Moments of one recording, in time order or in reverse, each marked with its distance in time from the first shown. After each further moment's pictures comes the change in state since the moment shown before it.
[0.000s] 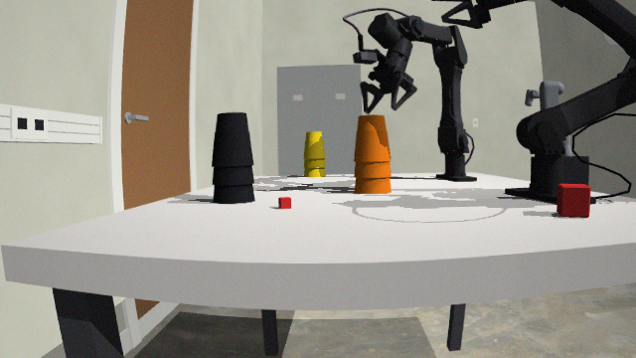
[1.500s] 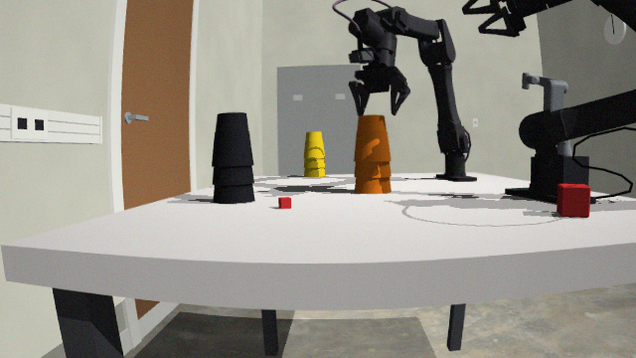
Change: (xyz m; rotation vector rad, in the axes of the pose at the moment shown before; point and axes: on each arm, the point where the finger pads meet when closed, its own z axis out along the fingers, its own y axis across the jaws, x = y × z) left arm 0.027 -0.037 -0.059 0.198 0.017 0.025; right arm -0.041 0.047 0.038 -0.144 0.123 -0.362
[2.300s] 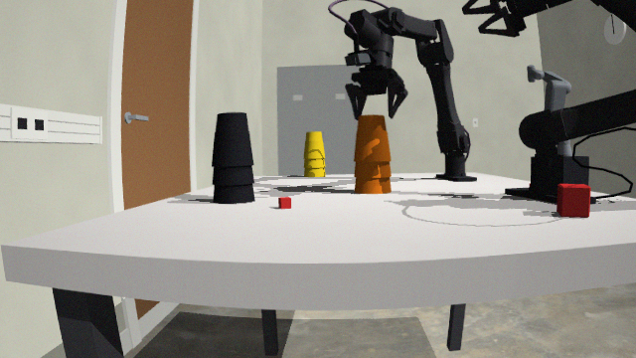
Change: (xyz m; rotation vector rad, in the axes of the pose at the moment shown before) left arm 0.000 0.000 0.000 0.000 0.000 0.000; right arm -0.008 -0.001 0.010 -0.007 0.011 -0.004
